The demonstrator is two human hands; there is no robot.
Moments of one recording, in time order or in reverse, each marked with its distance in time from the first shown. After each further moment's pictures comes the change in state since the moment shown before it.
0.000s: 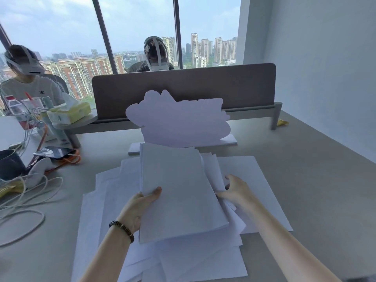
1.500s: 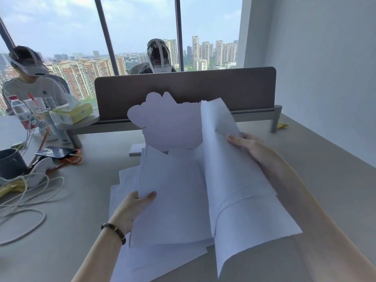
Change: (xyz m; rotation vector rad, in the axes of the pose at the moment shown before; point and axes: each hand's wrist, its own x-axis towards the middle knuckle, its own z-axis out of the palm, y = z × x) left_hand 0.003 -0.001 -0.023 0.218 0.068 0.079; right_hand -0.026 -0.062 -0.100 0.949 -0.242 -0.254
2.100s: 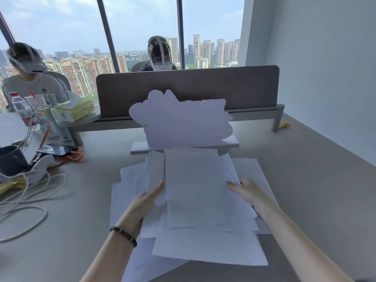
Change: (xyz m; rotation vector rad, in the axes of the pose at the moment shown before) left_hand -0.021 0.011 0.022 -0.069 -0.105 0.026; right_hand 0.016 0.126 -0.031 -0.632 0.283 0.235
